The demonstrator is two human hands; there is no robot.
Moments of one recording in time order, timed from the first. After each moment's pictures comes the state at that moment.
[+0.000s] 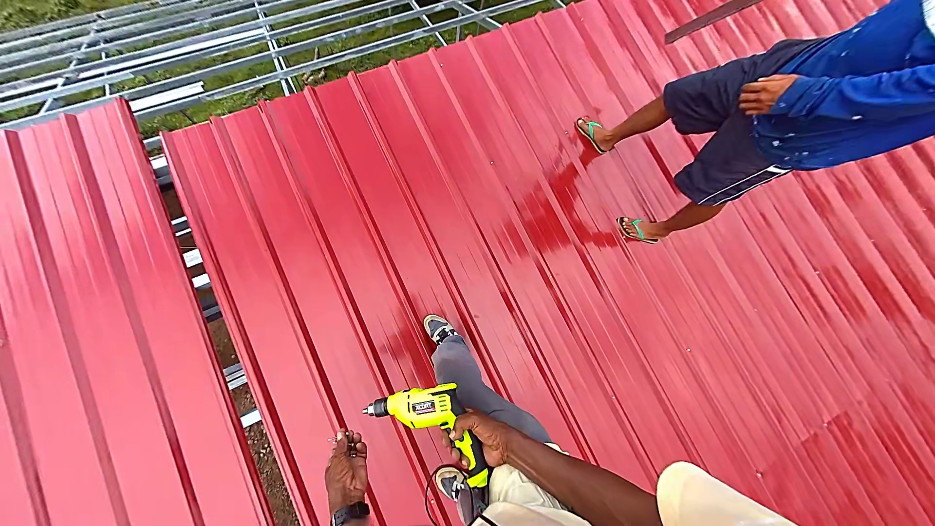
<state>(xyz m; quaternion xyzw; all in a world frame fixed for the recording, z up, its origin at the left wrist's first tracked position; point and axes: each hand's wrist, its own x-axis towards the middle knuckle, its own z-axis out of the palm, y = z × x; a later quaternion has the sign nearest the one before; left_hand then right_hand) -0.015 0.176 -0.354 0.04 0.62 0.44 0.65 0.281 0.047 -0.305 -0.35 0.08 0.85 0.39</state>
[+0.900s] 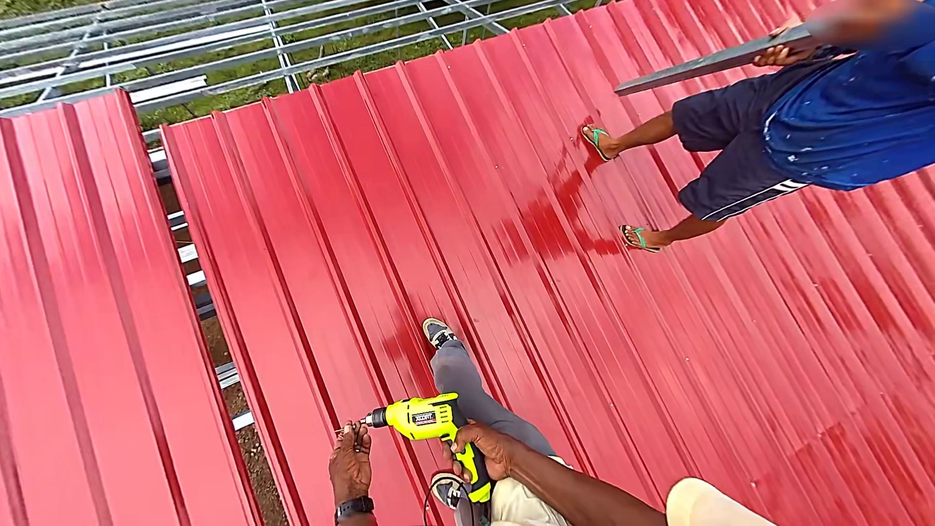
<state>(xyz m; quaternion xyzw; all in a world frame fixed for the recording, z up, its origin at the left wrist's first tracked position) 0.010 0.189 -0.364 0.06 0.64 0.42 0.64 0.280 0.045 -0.308 -0.34 0.09 0.85 0.39</state>
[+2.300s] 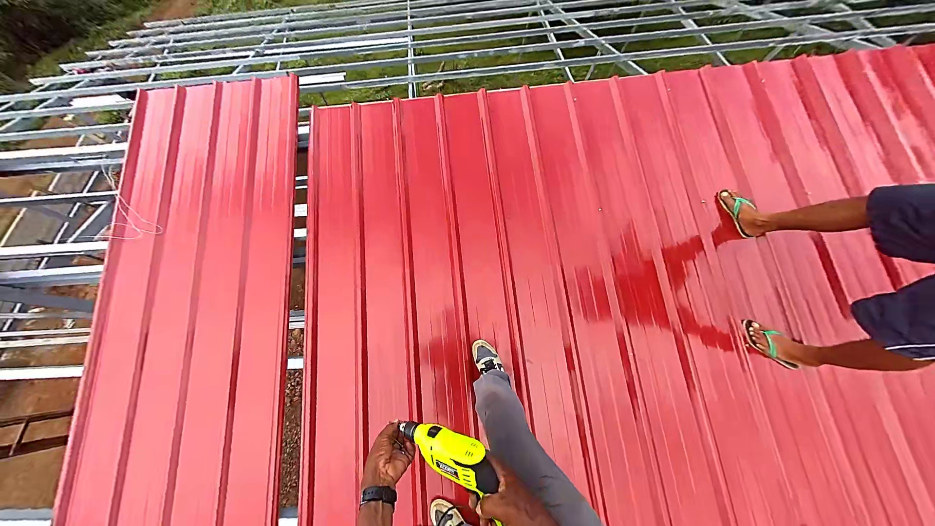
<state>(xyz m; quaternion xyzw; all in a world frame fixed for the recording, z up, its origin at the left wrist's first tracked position) -0.012 0.180 -0.376 -0.18 0.57 0.34 0.73 0.250 0.054 -0.271 -0.55 -0.24 0.76 0.26</state>
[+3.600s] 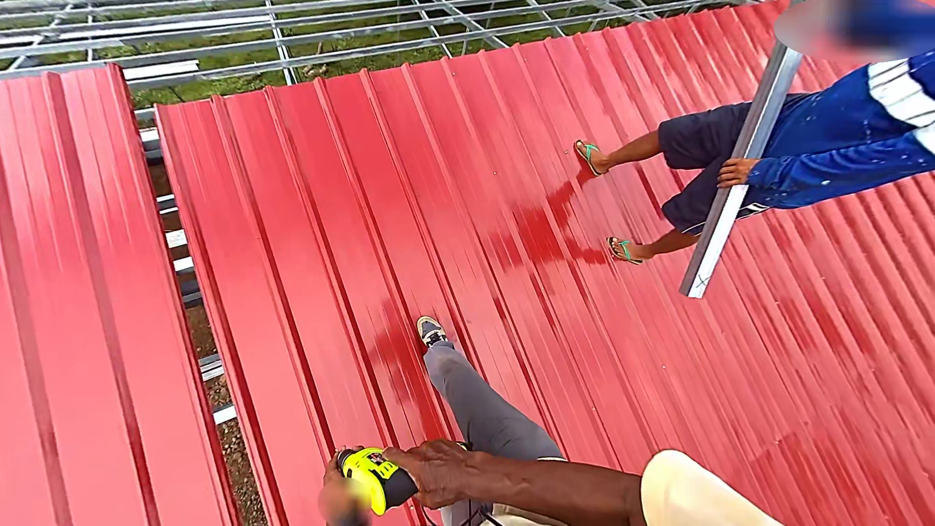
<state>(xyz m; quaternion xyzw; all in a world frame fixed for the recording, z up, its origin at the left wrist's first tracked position) -0.032 0.147 -0.375 -0.08 0.58 0.44 0.68 0.193 0.104 -0.235 -0.52 -0.68 0.51 -0.01</state>
